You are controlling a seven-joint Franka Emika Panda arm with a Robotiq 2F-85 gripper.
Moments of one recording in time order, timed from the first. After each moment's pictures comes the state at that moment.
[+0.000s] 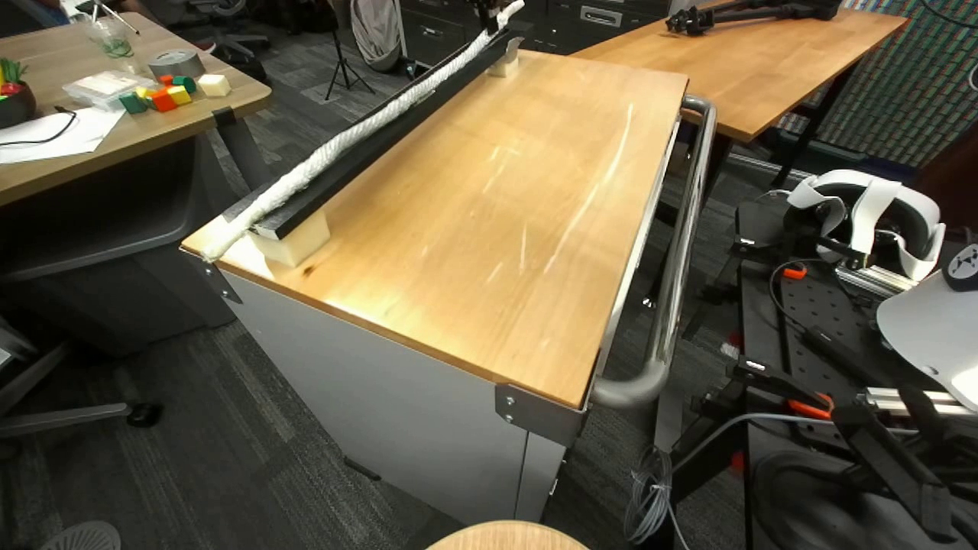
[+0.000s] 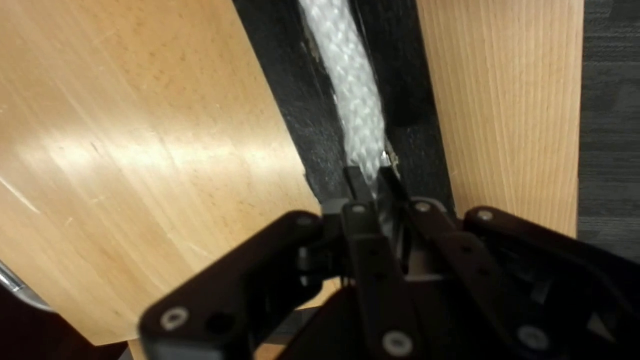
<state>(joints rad) -0.21 0.85 -0.16 -0.95 -0.04 1.69 1.62</state>
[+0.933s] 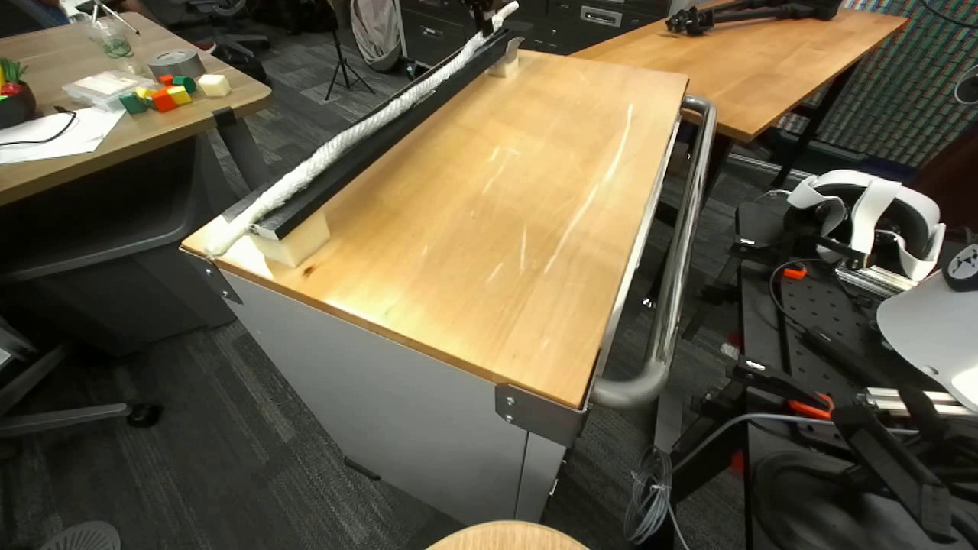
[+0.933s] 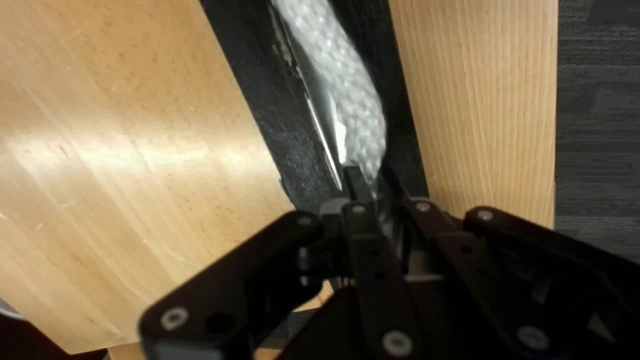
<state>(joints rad) -0.21 0.86 -0.16 -0.95 -0.05 1.73 1.61</state>
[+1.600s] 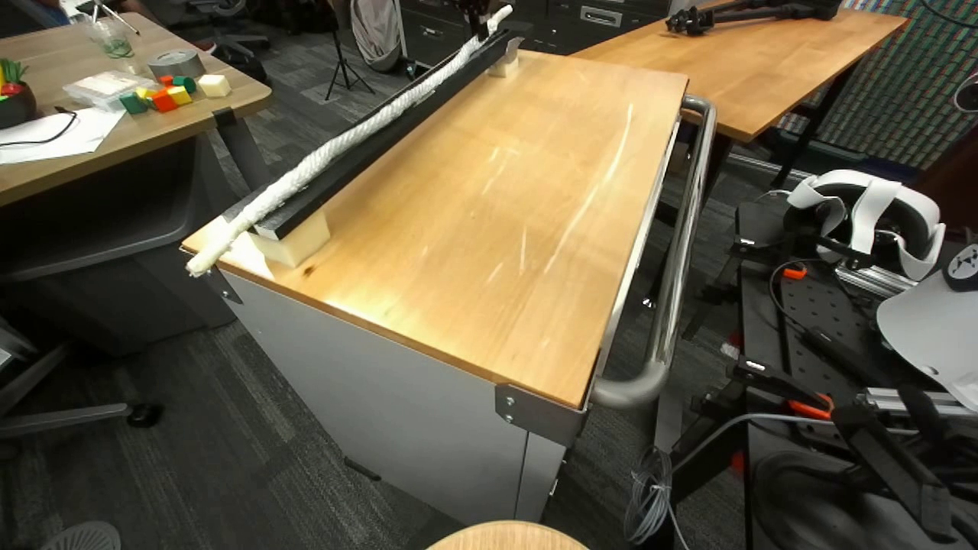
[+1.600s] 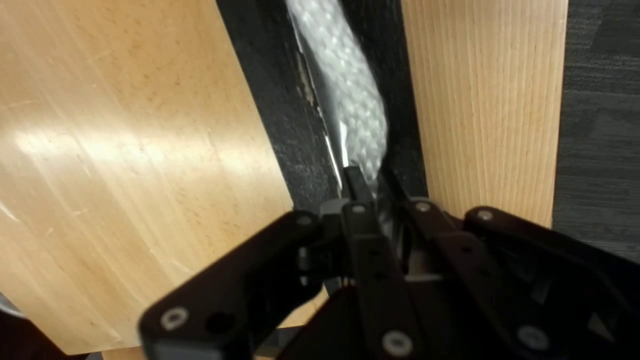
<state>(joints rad) -0.20 0.86 -0.14 -0.95 -0.05 1.71 1.57</state>
